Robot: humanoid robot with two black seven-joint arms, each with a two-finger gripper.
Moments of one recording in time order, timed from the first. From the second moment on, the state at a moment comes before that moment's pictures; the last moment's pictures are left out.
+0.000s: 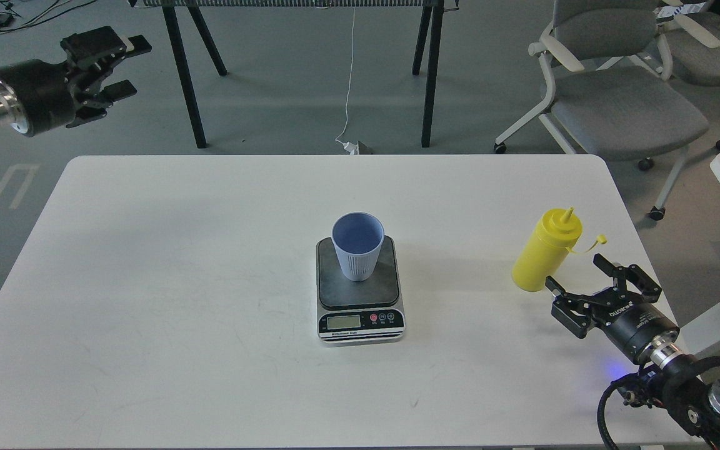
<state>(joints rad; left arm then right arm) -1.15 0.77 -0.14 -0.73 0.71 -0.49 -0.49 0.13 -0.46 0.97 0.91 0.77 0.49 -0.32</state>
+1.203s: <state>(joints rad) -1.10 0.78 -0.14 -0.75 0.71 -0.49 -0.49 0.35 -0.22 0.96 0.60 0.65 0.49 -0.31</state>
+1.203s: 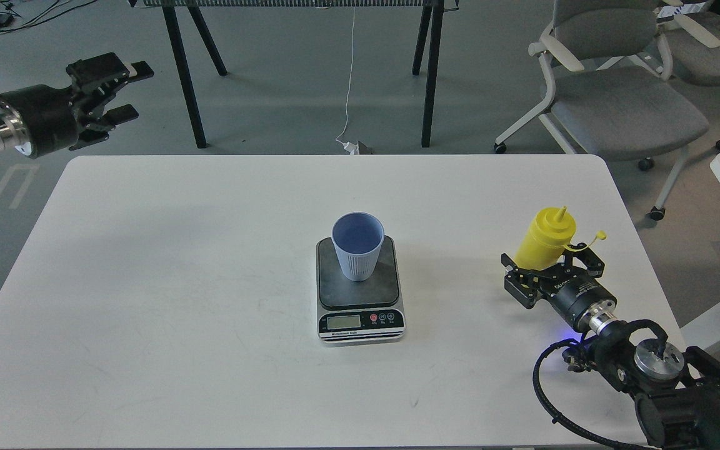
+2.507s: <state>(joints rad) -1.08 0.81 -0.18 -0.79 0.65 -0.49 -0.49 1.16 -0.61 0.73 1.03 -0.61 0.49 -0.30</state>
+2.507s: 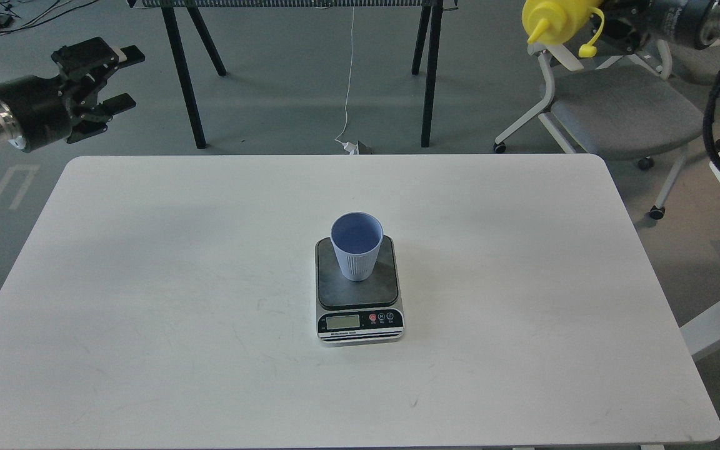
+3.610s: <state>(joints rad) -1.04 0.79 -0.24 -0.79 0.65 -0.49 -0.49 1.25 -0.06 0.35 0.71 -0.97 0.35 -0.27</state>
